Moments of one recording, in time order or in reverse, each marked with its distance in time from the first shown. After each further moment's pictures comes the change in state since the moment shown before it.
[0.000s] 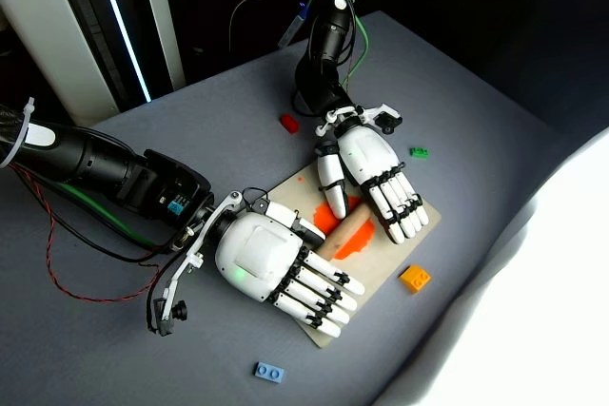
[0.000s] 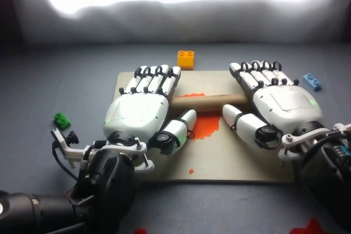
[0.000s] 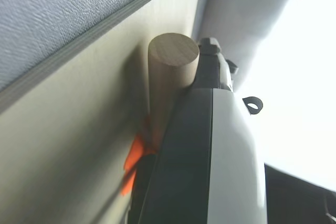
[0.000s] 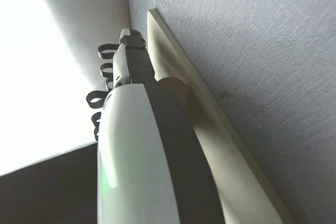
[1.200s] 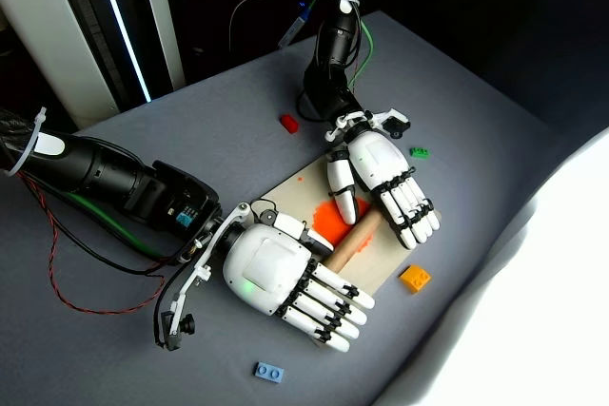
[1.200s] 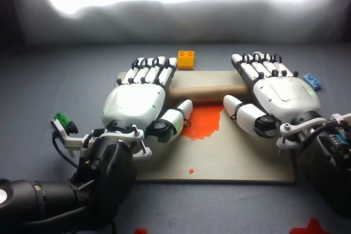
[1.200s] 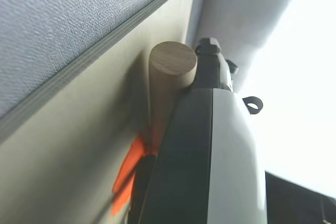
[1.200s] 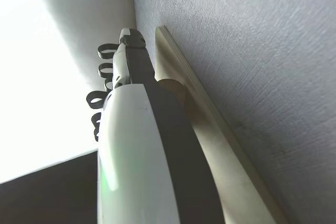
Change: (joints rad) left arm -0.023 -0.017 0.077 0.005 0.051 -0.040; right arm 0.017 -0.036 0.095 -0.001 -0.034 0.026
